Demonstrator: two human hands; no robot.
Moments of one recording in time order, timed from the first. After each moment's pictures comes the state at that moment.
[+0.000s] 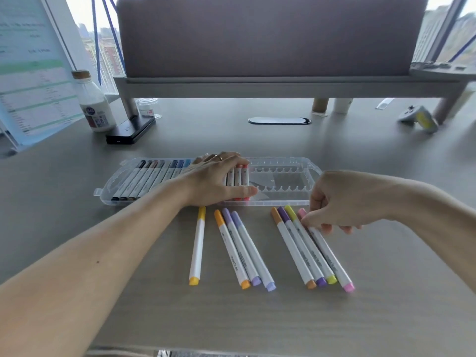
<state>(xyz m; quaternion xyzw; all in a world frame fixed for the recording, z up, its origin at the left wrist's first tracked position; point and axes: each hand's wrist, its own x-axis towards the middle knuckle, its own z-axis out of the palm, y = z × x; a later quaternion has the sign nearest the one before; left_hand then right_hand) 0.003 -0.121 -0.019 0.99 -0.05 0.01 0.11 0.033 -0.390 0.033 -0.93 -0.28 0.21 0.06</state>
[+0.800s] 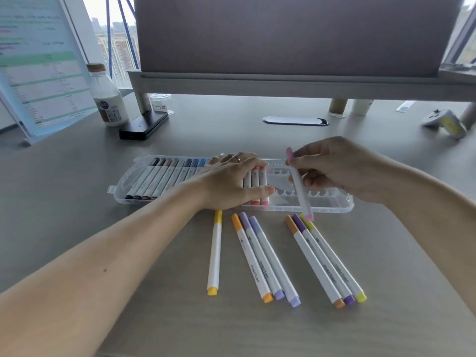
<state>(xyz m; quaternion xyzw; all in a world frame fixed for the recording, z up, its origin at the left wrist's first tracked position) 0.002 -0.120 -0.020 0.99 -0.04 0.02 0.12 0.070 -0.339 0.029 -0.81 -0.22 0.20 0.50</state>
